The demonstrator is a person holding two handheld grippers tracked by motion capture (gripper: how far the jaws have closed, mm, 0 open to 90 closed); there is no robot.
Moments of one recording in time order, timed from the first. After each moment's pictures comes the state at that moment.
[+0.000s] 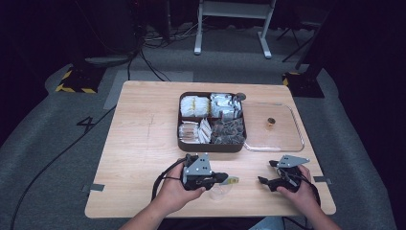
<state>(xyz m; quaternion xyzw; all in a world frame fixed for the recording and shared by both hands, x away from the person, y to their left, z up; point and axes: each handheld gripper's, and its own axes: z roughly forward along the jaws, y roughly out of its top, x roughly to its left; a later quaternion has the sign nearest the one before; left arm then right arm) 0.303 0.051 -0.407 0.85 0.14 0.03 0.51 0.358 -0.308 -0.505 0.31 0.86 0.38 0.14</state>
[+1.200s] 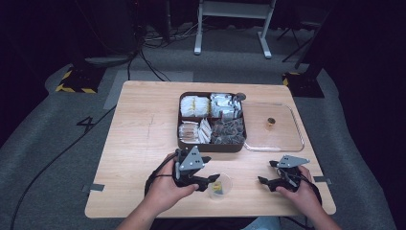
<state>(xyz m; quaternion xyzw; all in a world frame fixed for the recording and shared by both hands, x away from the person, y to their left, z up) 0.306 0.076 -0.388 0.86 0.21 0.11 0.46 0.357 -0.308 -0.505 0.32 0.86 0.38 0.14</state>
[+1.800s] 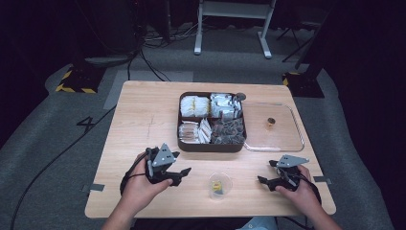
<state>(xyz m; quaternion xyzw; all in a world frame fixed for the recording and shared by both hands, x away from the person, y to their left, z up) 0.315 0.144 -0.410 0.85 0.29 0.14 0.42 0.358 -0.306 -0.505 0.32 0.86 0.38 0.14</state>
